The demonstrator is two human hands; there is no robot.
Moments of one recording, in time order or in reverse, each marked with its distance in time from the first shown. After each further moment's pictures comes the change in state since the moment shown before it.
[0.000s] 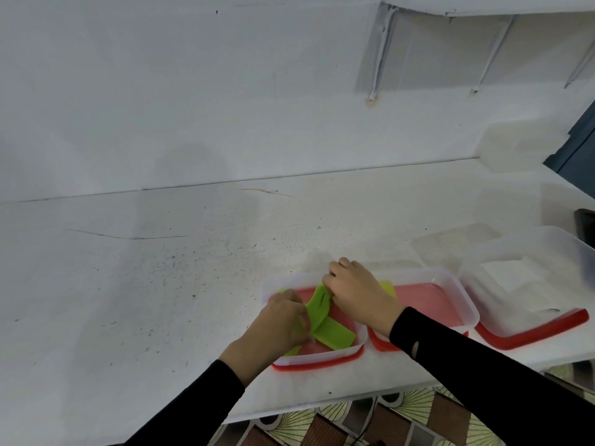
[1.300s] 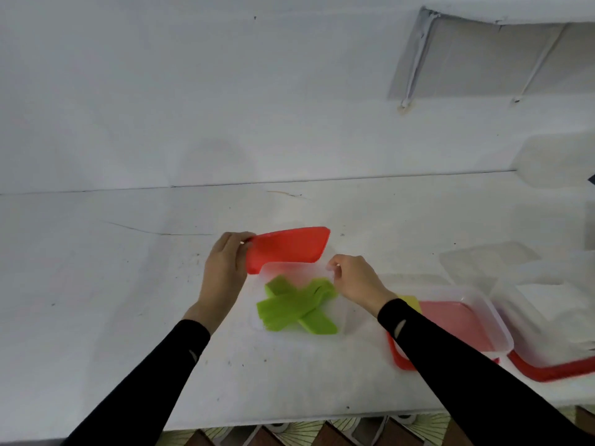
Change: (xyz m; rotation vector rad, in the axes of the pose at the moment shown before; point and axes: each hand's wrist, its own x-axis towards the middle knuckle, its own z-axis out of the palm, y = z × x) left_hand 0.013 -0.109 -0.069 -0.120 0.916 -0.017; right_hand 0.058 -0.007 0.000 0.703 -0.051 0.450
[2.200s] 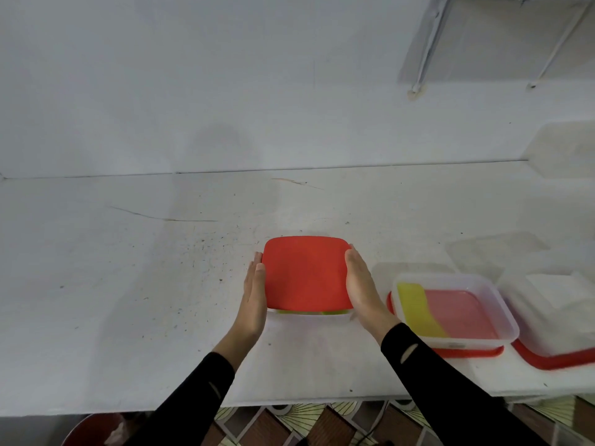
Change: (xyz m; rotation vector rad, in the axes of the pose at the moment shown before) left_hand -0.081 0.035 0.019 -0.660 -0.371 -0.699; right_hand -0.029 -0.006 0.038 0.861 0.126 0.274
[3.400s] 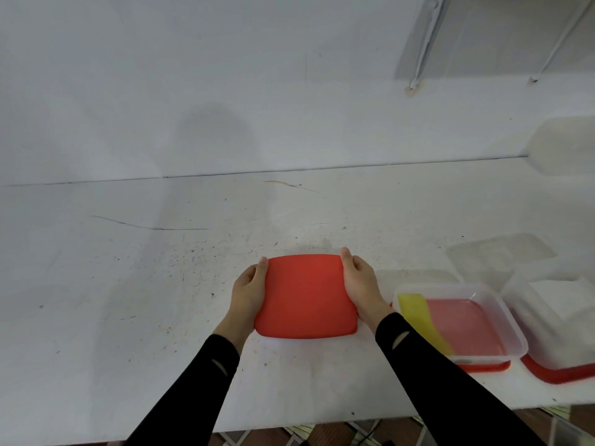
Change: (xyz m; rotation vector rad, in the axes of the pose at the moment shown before) left_hand 0.050 0.026 0.007 -0.083 0.181 -0.296; right_hand 0.041 0.002 -0.003 -0.037 0.104 0.127
